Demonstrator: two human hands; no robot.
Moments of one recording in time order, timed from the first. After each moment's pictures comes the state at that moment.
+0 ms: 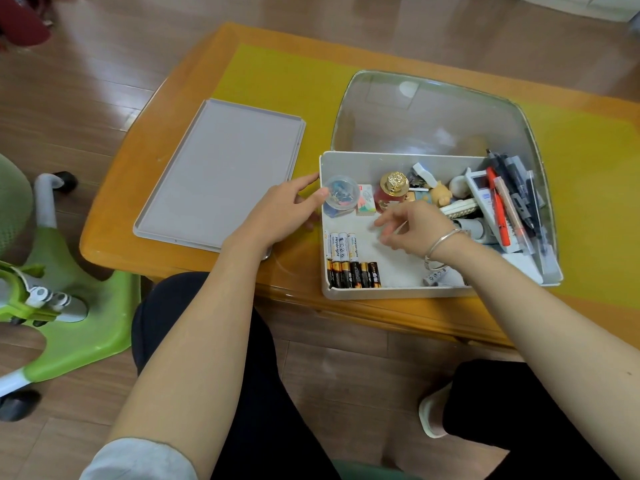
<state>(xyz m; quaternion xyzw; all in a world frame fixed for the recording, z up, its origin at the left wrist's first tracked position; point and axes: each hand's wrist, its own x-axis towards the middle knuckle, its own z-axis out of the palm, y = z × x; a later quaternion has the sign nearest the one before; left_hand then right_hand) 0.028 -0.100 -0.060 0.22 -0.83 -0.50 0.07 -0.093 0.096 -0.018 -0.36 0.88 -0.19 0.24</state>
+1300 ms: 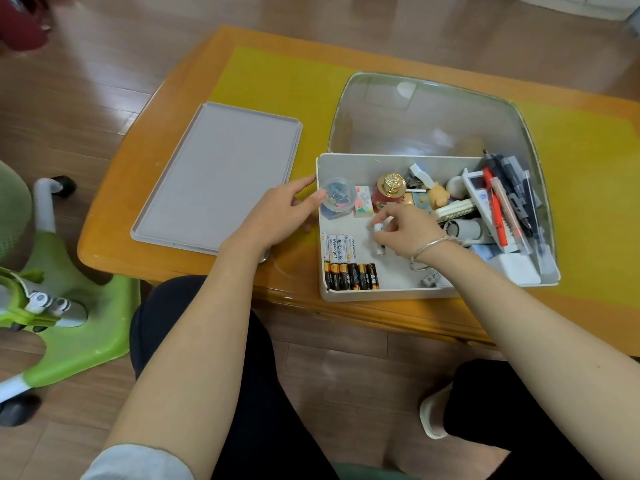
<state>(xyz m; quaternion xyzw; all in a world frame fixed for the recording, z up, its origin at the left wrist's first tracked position) 0.029 -0.100 -0.059 0.22 -0.83 -0.50 0.07 -0.093 0.088 -0.033 -0.32 0.90 -0.19 0.20</state>
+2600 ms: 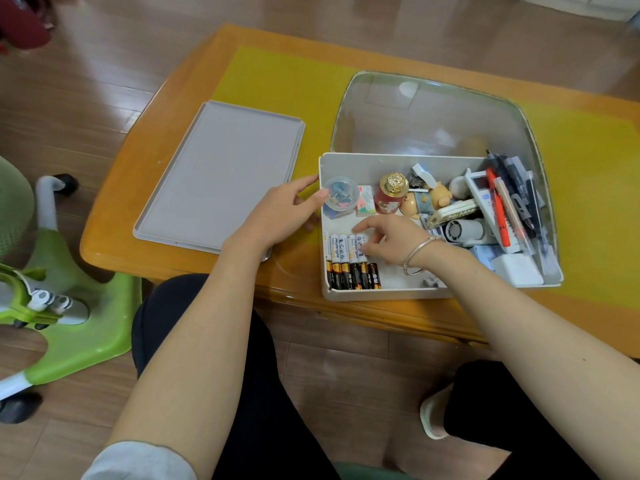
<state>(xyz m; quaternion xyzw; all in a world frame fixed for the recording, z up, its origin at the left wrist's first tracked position) 0.029 -0.100 -0.057 0.22 -0.83 -0.51 0.07 -0.087 0.080 -0.041 -0.41 0.86 -0.15 0.28</state>
